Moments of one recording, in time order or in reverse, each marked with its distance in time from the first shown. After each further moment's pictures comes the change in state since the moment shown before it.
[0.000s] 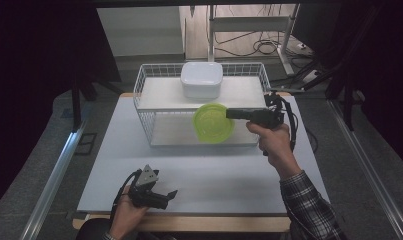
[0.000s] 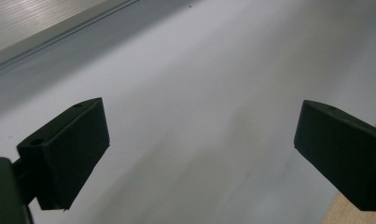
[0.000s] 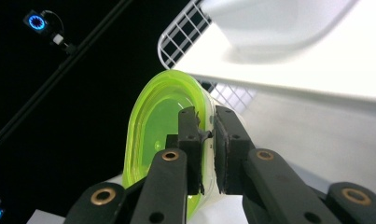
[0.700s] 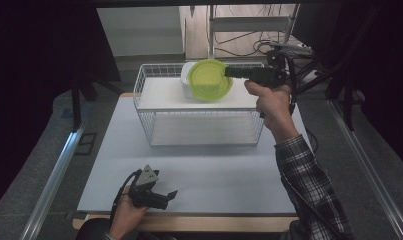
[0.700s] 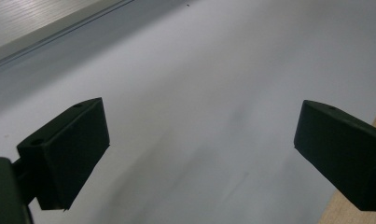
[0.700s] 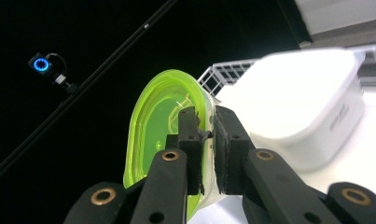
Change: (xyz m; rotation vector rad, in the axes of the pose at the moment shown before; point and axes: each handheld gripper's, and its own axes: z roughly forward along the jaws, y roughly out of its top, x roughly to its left) left arm 0.000 0.000 0.000 0.005 -0.013 -0.011; right arm 0.032 0.088 0.004 -0.106 -0.040 -0.020
